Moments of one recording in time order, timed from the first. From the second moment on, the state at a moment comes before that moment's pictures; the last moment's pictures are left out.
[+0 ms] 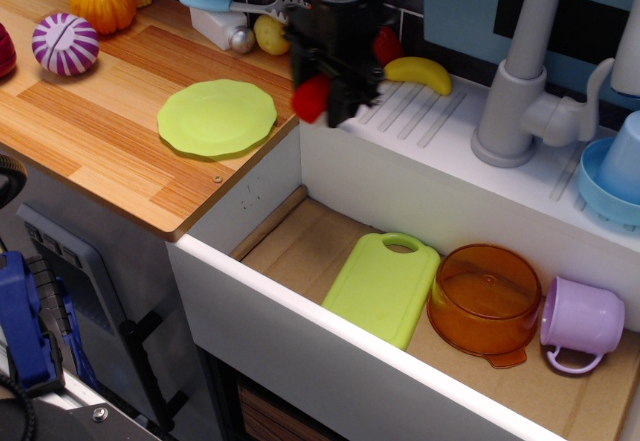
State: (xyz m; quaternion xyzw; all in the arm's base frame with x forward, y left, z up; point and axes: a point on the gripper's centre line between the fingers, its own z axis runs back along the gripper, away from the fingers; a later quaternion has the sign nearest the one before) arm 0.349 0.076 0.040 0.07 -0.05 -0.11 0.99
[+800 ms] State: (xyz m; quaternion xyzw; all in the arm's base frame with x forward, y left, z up) arm 0.339 0.133 0.048 0.05 -0.08 -0.09 0.99
